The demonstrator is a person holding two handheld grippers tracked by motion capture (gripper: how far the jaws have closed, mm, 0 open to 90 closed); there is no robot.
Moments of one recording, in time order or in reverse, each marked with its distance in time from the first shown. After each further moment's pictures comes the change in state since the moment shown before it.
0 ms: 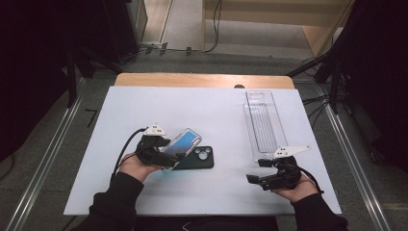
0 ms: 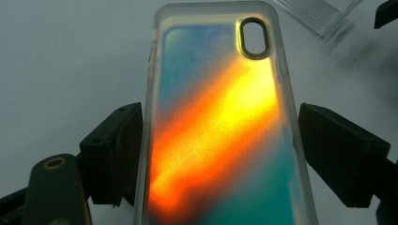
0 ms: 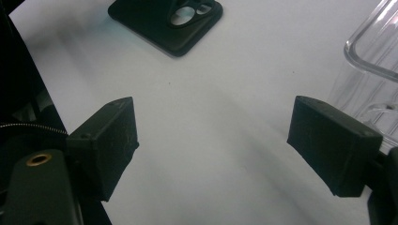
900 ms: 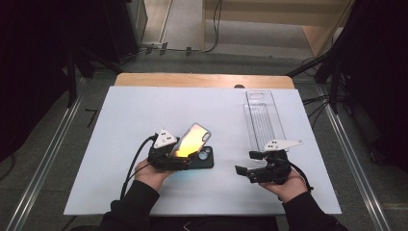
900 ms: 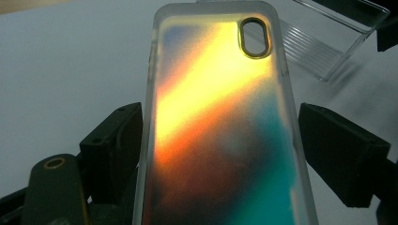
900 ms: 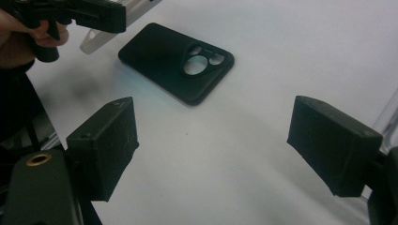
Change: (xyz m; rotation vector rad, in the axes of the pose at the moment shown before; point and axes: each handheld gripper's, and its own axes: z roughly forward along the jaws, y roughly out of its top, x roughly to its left) left arm -0.032 -0.005 0.018 -0.212 0.111 0.035; right arm 0.026 0.031 0.009 -0.075 -0.032 0.015
